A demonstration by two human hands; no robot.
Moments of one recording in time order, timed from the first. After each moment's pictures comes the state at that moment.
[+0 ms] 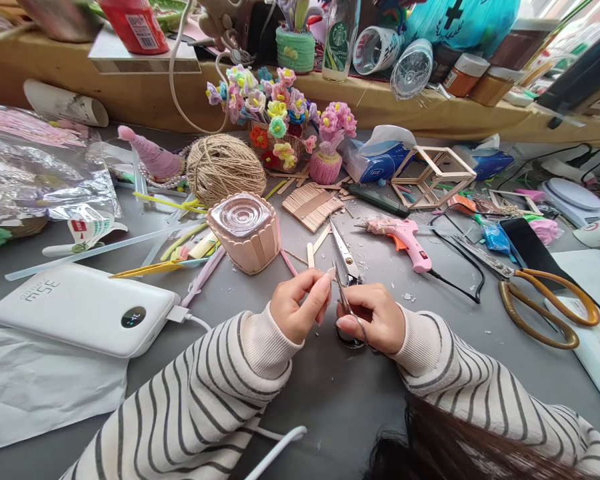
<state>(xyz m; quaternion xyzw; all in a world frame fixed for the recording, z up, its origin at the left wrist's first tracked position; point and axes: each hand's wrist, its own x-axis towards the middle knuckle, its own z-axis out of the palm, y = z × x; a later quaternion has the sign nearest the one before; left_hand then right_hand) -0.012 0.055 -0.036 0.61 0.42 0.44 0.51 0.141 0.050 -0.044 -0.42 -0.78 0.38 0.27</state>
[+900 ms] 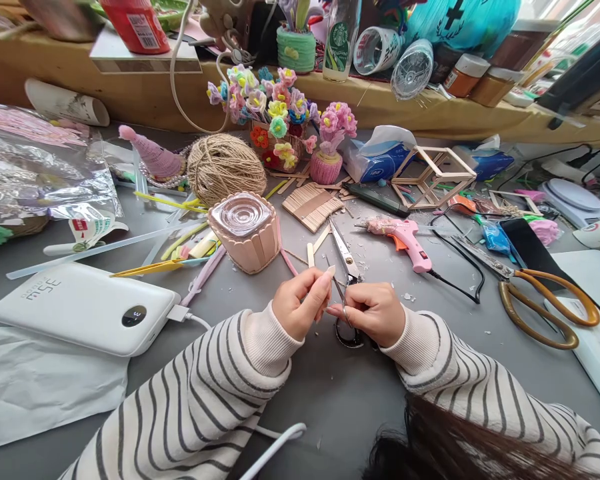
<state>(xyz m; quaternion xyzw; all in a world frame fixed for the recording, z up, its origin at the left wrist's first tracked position) -0.014 0.059 -0.043 0.61 0.39 0.42 0.55 0.136 0.053 -0.043 -0.46 -0.77 0.30 0.33</state>
